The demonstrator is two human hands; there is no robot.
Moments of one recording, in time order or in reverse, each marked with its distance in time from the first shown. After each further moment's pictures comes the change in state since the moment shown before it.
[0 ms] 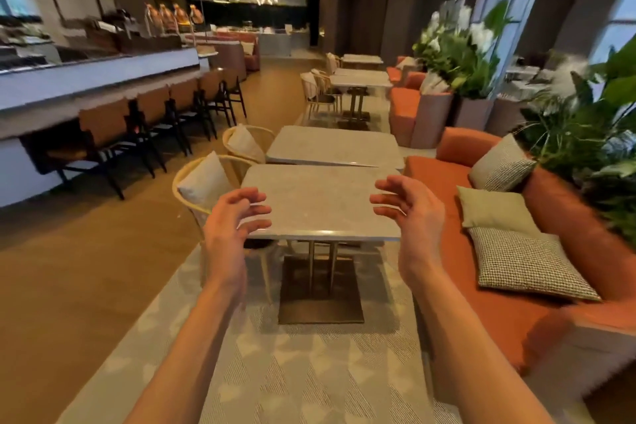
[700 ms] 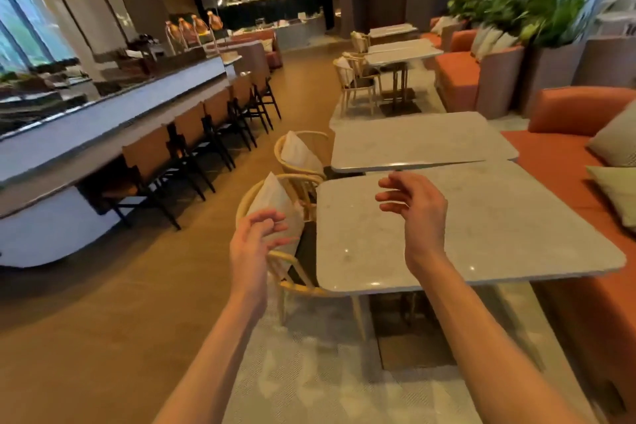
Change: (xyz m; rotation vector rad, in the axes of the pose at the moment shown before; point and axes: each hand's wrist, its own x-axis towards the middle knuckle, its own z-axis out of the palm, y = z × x) left_hand 0.373 -0.107 -0.189 0.220 -0.008 -0.032; right_hand 0.190 0.236 0.324 -0.001 0.066 0.093
